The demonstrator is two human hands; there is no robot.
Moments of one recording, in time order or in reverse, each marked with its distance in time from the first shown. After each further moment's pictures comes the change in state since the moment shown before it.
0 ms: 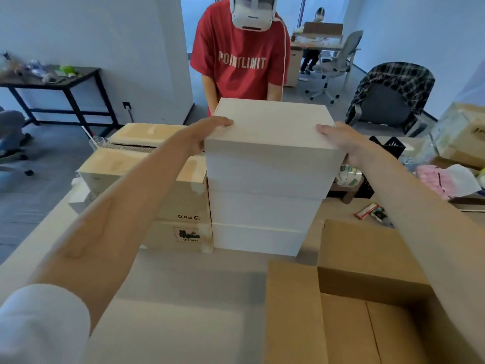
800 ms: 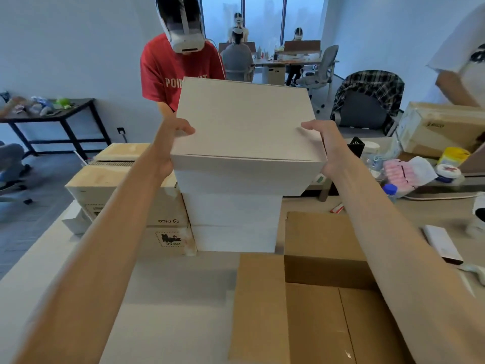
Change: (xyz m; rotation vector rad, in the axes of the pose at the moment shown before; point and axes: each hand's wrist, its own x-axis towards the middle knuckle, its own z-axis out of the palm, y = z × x) left_hand -0.123 0.021 0.067 -0.208 0.116 0.356; right_hand -0.108 0.011 -0.052 0.531 -0.075 -0.051
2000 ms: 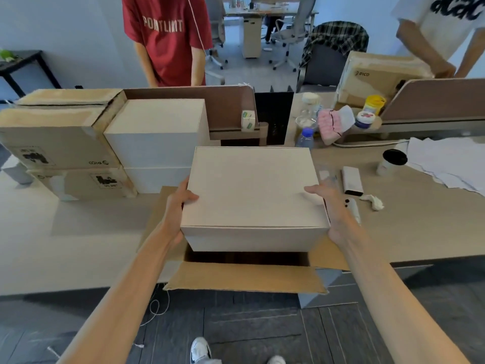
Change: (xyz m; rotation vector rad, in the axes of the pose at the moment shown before) left_hand -0.224 -0.174 0.218 -0.115 -0.061 -0.245; right_hand -0.230 0.102 -0.257 -0.124 0.206 0.185
